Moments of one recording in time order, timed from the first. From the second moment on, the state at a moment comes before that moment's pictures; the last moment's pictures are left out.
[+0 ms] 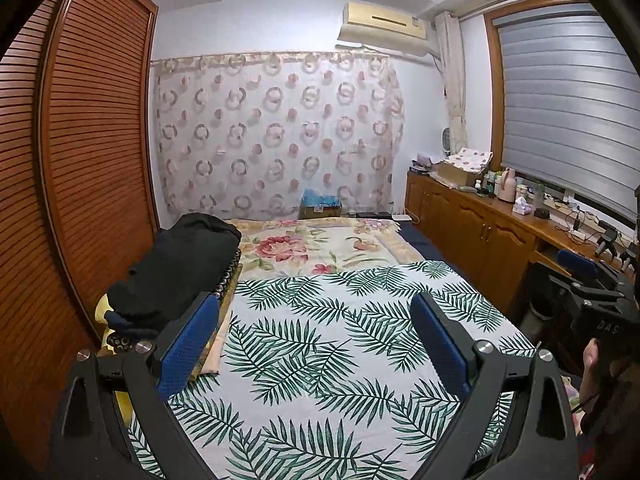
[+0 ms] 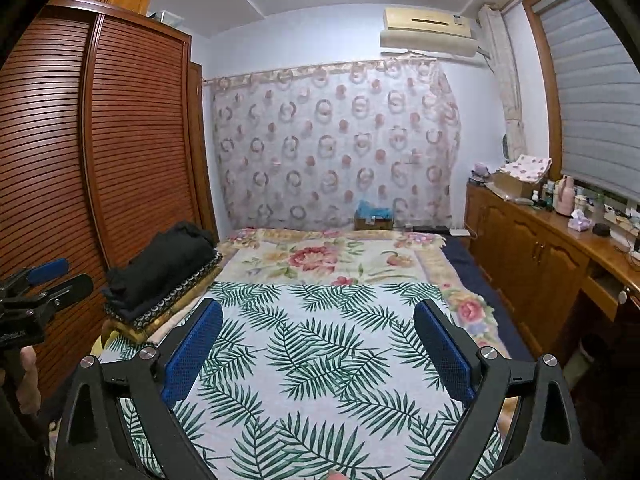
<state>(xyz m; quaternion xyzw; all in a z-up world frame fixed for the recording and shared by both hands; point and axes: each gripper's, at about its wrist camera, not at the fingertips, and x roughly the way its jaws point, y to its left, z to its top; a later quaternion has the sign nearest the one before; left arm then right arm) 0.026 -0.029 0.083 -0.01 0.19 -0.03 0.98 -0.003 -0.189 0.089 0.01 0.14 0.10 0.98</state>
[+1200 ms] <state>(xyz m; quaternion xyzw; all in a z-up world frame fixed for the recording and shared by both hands) 0.026 -0.027 0.081 -0.01 0.20 -0.02 0.98 0.006 -0.210 0.090 0.01 0.15 0.10 0.98</state>
